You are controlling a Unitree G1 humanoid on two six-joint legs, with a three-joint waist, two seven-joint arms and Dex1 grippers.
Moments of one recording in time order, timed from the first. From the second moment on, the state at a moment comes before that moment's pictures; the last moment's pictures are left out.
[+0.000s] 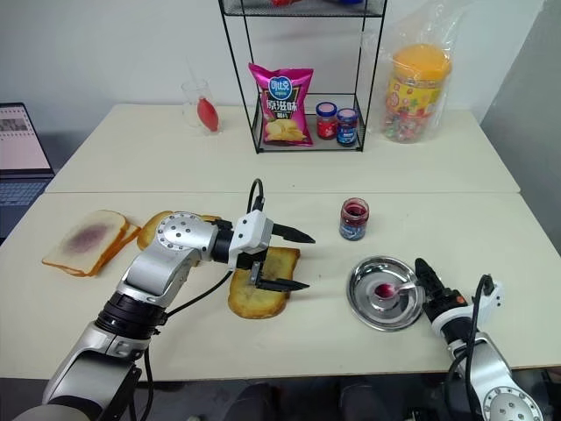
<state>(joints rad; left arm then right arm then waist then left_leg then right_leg) -0.61 0.54 -0.28 0.04 -0.27 0.17 -1.32 0.22 -0.21 -0.38 -0.39 1.41 0.58 -0.14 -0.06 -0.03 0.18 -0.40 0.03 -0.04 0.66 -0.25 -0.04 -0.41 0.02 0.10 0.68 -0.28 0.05</state>
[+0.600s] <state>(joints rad) -0.61 0.54 -0.28 0.04 -0.27 0.17 -1.31 0.21 -0.27 -0.40 -0.40 1.43 0.58 -0.14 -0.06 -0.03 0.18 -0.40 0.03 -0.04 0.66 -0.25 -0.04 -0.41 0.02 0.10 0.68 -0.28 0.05</state>
